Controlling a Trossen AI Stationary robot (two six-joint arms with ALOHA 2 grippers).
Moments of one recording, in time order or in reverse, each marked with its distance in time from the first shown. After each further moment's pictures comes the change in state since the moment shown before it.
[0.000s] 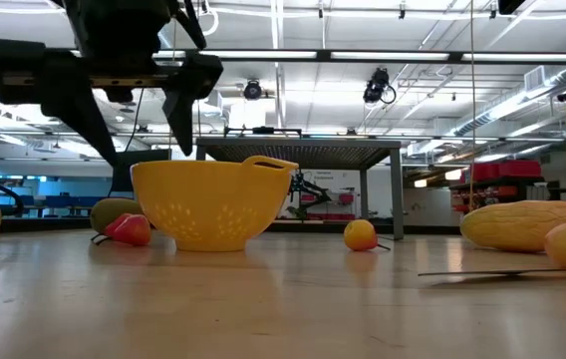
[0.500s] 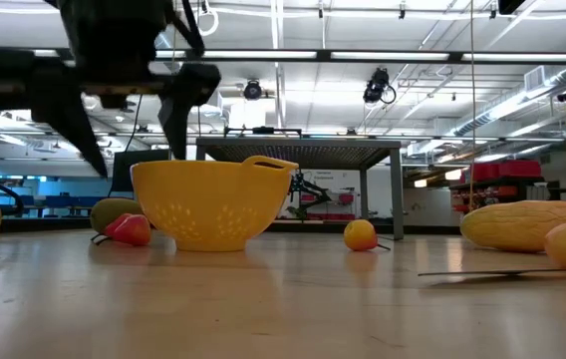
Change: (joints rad) left arm -0.019 0.049 -0.005 -0.004 -0.001 -0.018; right arm 0.000 0.000 0.000 0.000 0.000 0.000
